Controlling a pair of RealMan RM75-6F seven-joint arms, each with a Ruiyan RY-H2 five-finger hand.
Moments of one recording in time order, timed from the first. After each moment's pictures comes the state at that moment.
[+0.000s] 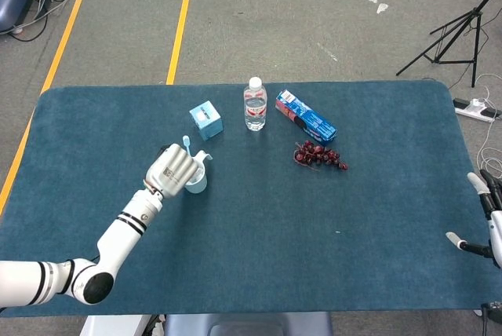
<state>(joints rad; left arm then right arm) -1.13 -1.22 -0.02 -1.87 0.75 1.12 1.34 0.02 -0.97 0.10 -1.68 -1.41 1.47 0.09</state>
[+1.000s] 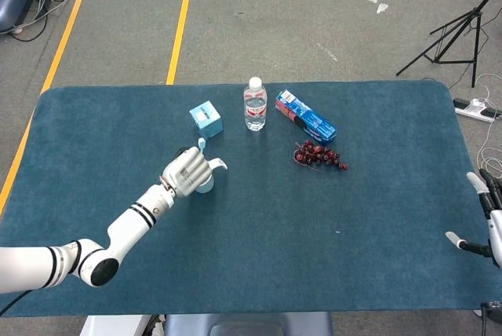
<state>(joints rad) -1.21 -1.25 0.04 -1.72 0.84 0.94 1.22 0.03 -0.97 0.10 -1.67 -1.41 1.47 0.10</state>
